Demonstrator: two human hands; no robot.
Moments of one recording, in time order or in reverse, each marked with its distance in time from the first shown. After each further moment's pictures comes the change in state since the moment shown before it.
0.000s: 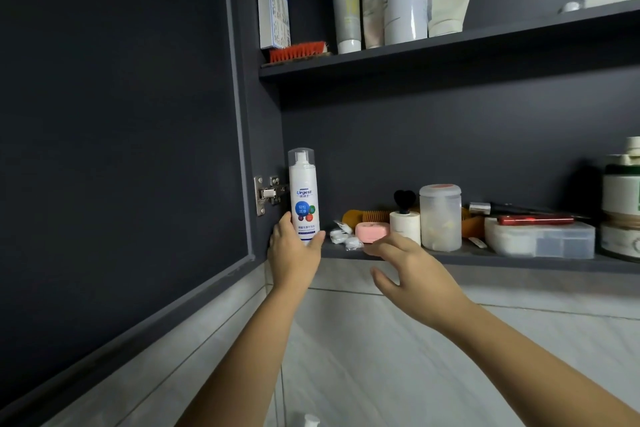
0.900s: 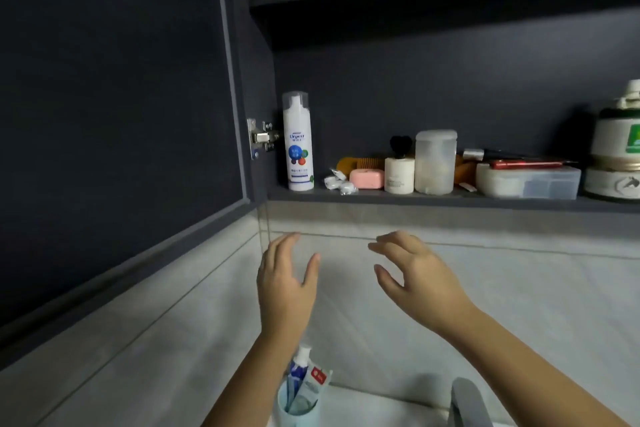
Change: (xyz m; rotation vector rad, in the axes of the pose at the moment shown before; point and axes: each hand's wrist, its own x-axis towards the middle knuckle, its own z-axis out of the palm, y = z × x) left_hand -0.115 -0.043 -0.031 -0.062 0.029 0.213; right_hand -0.064 0.002 0.029 -0.062 0.054 -0.007
